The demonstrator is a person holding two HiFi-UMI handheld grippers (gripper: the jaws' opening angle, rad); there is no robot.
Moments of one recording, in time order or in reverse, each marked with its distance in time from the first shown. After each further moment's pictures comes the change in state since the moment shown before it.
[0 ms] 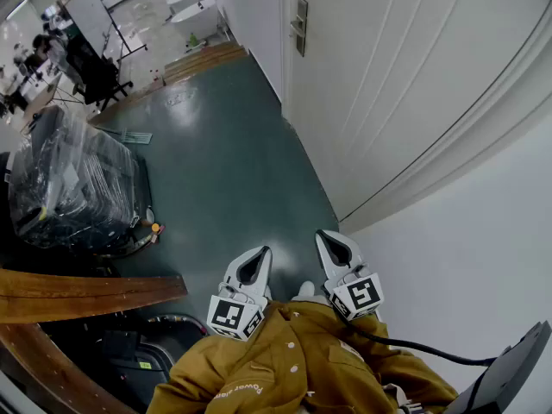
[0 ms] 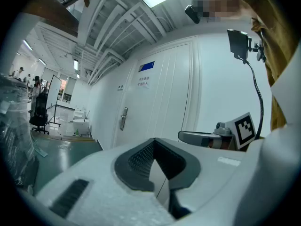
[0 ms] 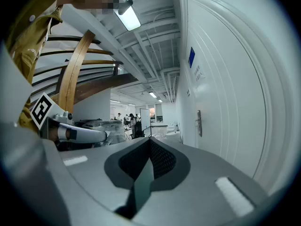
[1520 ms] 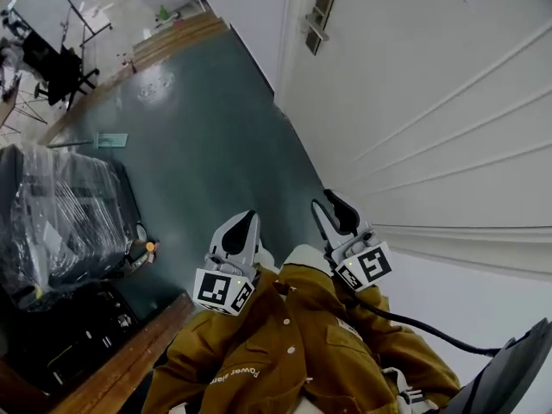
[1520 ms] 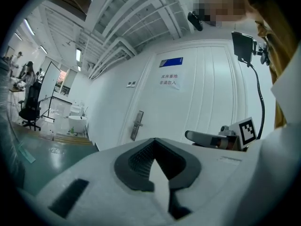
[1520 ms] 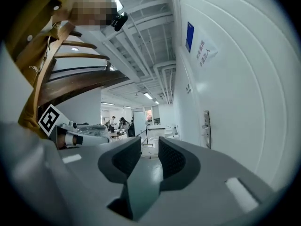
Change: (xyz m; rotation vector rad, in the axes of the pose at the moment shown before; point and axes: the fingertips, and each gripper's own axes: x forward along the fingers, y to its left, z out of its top) left arm 0.219 0.281 0.097 -0.083 -0.013 -0.036; right arm 0.318 -0.135 0.056 0.037 -0.030 -0.018
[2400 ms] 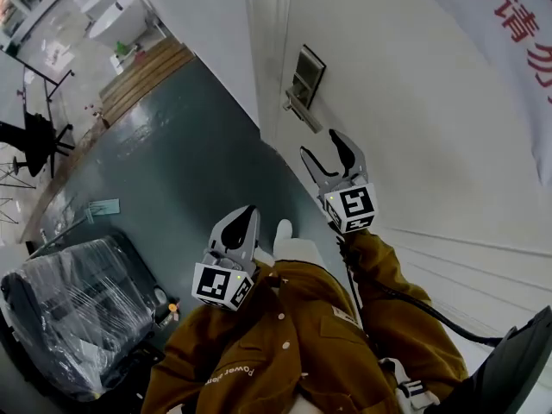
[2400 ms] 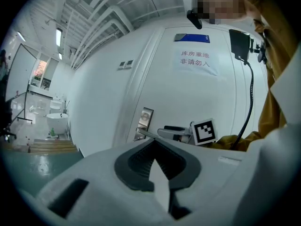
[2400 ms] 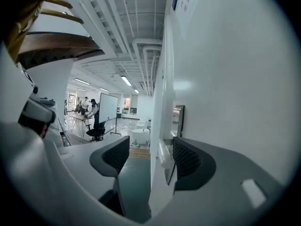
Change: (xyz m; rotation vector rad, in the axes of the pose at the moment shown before) left arm 0.339 0.163 0.087 0.044 0.113 -0.169; right arm 0.319 -0.353 0.027 -0.154 0.103 -0.307
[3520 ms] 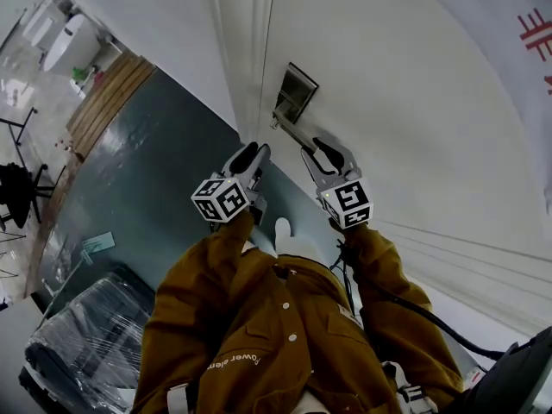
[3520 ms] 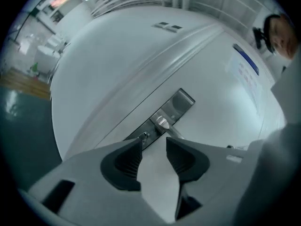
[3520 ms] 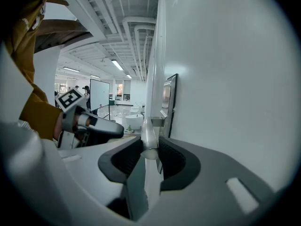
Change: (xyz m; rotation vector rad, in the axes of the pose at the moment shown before) left arm 0.222 0.120 -0.044 -0.480 0.124 -0.275; right arm 0.058 -0.035 -0.056 0.023 0.193 -0.085
